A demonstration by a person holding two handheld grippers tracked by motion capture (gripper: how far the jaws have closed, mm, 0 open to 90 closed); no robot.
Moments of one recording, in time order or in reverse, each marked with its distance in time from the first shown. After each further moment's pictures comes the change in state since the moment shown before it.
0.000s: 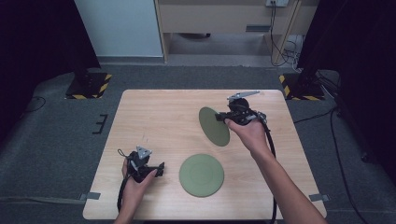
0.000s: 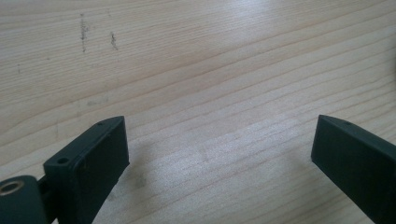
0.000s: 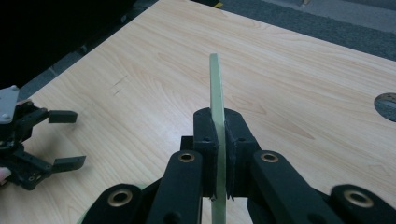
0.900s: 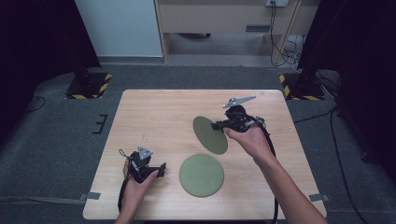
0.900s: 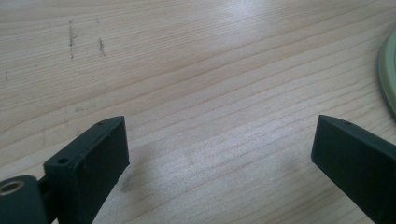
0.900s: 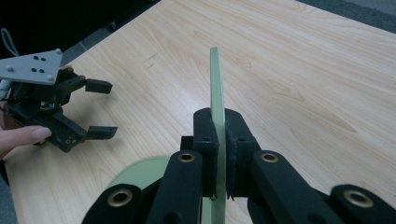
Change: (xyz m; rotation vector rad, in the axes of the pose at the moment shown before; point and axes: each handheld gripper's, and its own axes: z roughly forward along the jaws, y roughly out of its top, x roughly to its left) left arm -0.004 0.001 -0.002 -0.012 -0.025 0.009; right arm 0.017 -0.012 -0.004 0.063 0.111 -0.072
